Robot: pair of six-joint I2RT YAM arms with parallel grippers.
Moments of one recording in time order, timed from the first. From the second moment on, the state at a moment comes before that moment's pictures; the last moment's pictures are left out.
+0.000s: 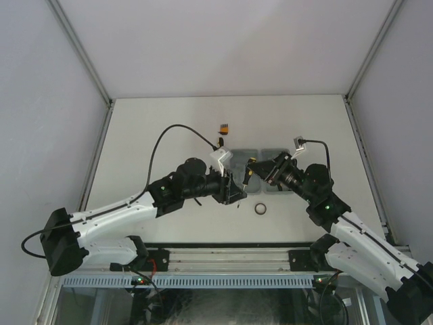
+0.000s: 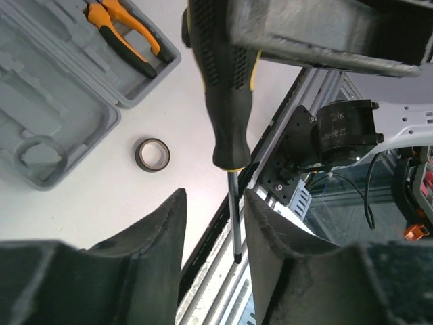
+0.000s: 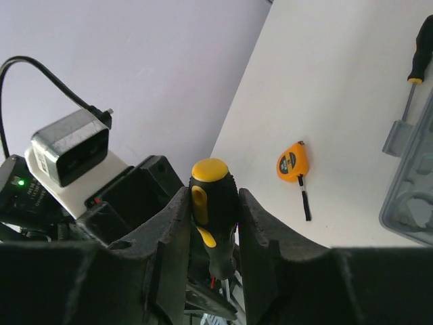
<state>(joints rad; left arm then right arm) -0.98 1.17 0.83 -0.02 0.22 -0.54 0.58 0.77 0.51 0.21 -0.23 0.99</state>
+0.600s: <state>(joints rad) -0.99 1.21 0.83 -0.01 0.24 -0.59 0.58 0.74 0.49 0.17 -0.21 1.00</state>
